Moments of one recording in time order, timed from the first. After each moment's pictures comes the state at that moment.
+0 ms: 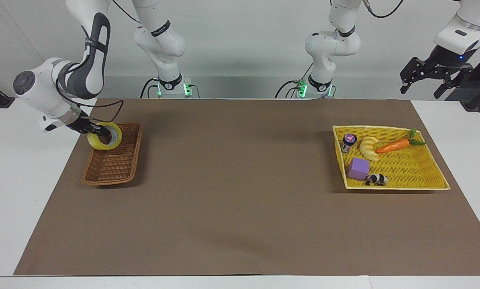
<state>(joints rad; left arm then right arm) -0.07 -0.01 0.13 -1.42 -0.02 1.45 0.30 -0.38 0.09 -0.02 -2.09 0.00 1.95 -0.19</state>
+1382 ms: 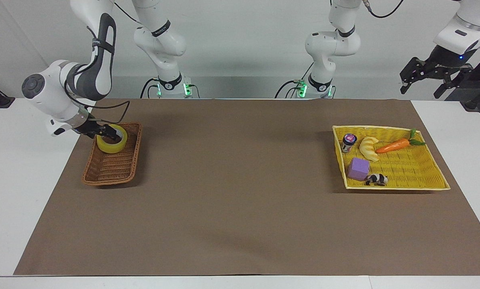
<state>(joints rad) -0.07 -0.01 0.13 -1.42 -0.02 1.45 0.30 -0.34 0.08 0.00 -2.07 0.00 1.93 -0.19</state>
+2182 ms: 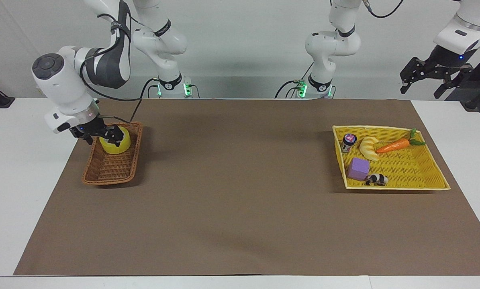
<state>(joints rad) -0.07 -0.01 0.13 -1.42 -0.02 1.45 0.30 -0.12 0.09 0.00 -1.84 -0.08 1.91 -0.05</state>
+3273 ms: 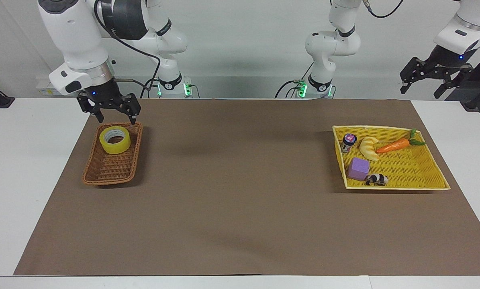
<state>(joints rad) -0.07 -0.01 0.13 -1.42 -0.02 1.45 0.30 0.00 0.05 0.05 -1.50 -0.06 1.49 0.05</state>
